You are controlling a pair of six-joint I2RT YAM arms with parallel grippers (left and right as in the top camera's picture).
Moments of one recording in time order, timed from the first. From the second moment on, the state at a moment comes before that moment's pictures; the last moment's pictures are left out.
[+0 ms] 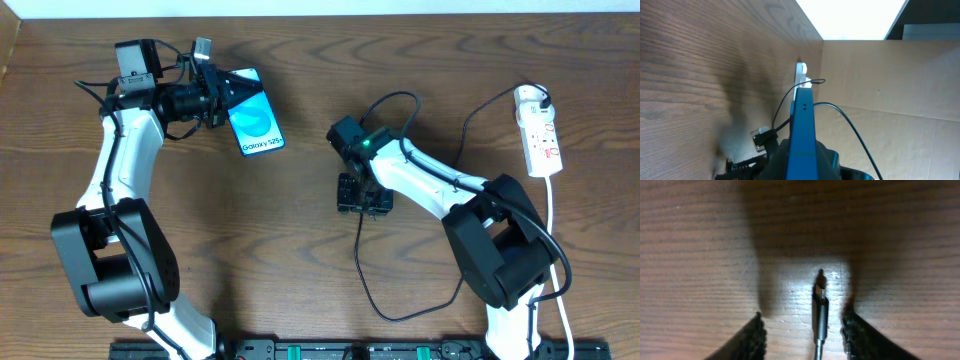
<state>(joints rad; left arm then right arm) 0.17 1.85 1.40 -0.49 1.20 -0.61 0.65 2.05 1.40 -0.90 -0.16 0.74</state>
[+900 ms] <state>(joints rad) 0.17 1.85 1.40 -0.49 1.20 -0.61 0.48 2.07 1.38 -0.60 -0.64 0.45</state>
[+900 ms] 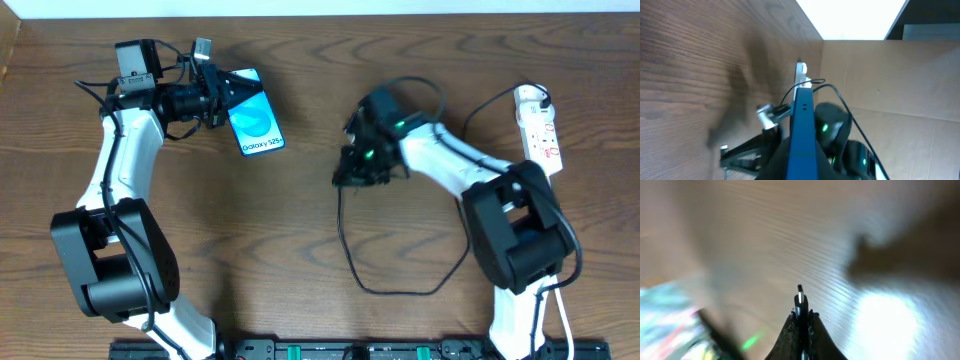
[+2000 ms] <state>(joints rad) 0.01 1.85 1.40 0.19 1.08 -0.92 0.30 2.07 1.37 0.02 -1.53 0.32</state>
